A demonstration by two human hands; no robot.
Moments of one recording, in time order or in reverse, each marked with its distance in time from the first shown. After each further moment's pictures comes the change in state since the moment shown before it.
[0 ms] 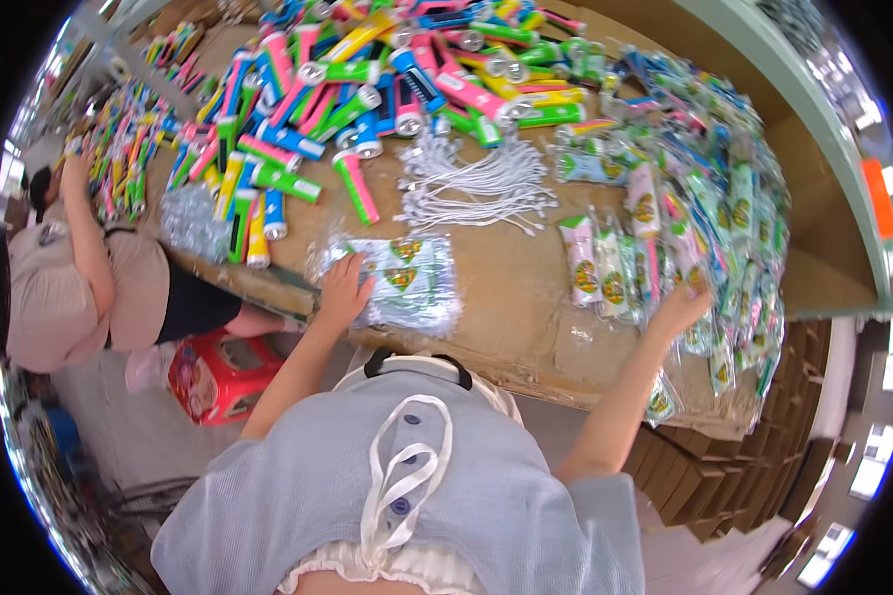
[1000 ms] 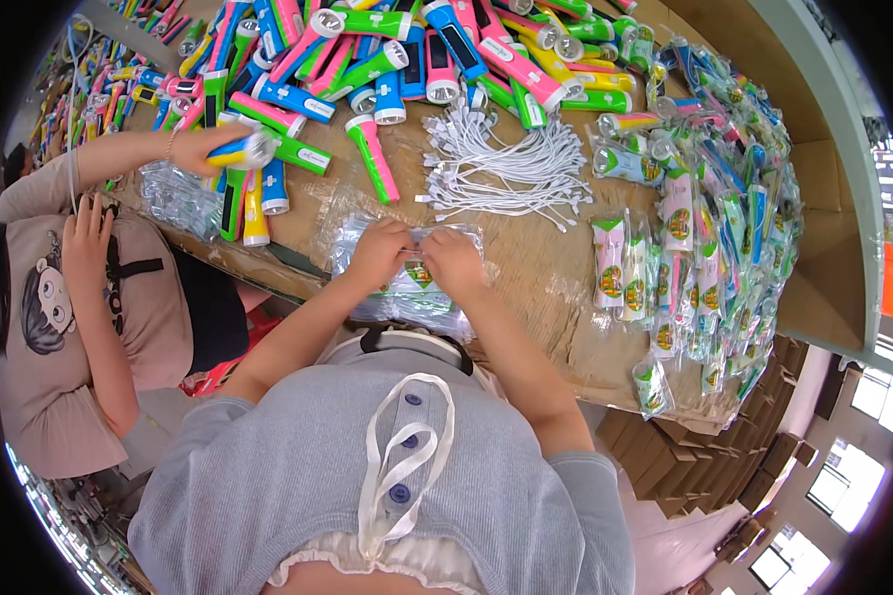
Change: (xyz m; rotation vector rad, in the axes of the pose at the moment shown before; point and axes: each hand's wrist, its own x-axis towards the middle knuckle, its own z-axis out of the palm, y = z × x) left_hand 0.064 0.003 0.001 -0.338 -0.145 0.236; right_hand -0.257 -0.158 0.147 0.226 -1.223 -0.812
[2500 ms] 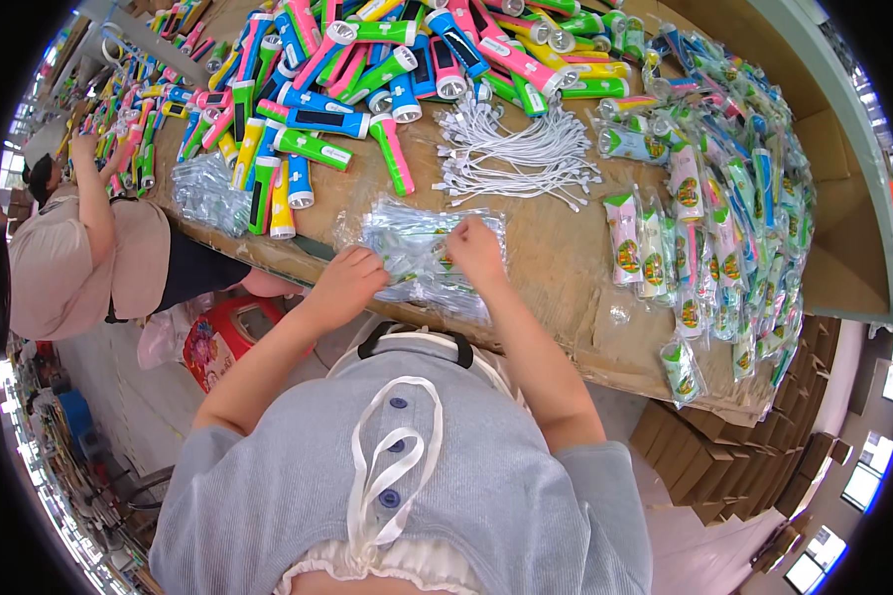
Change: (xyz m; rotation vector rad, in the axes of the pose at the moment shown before) left_hand -0.060 0.061 -0.097 0.283 -0.258 0.265; right_hand -0.013 -0.033 -0.025 0.512 0.031 0.687
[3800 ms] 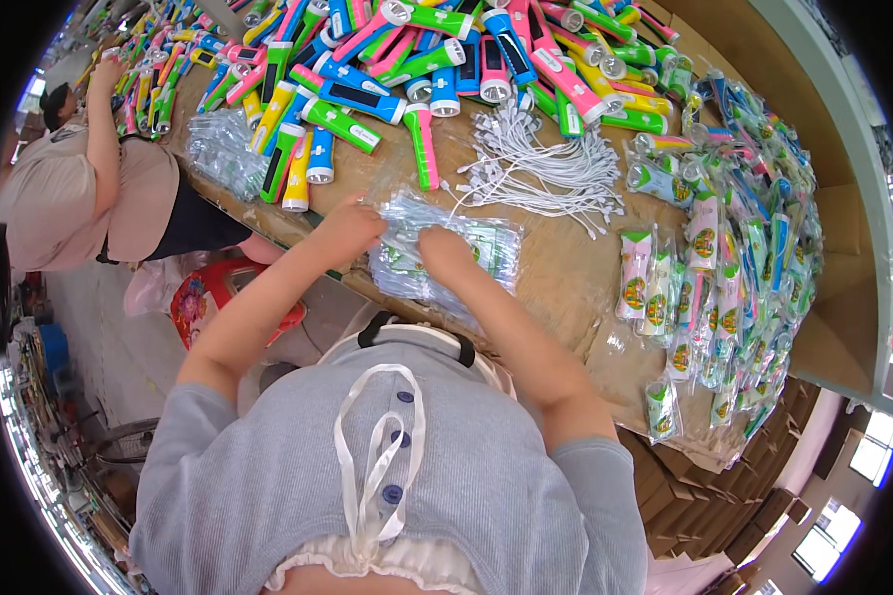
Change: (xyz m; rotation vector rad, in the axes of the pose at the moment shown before) left_hand 0.007 -0.067 0.016 0.203 -0.199 -0.170; right_hand 0.027 -0.014 0.050 -0.635 -0.435 -0.488
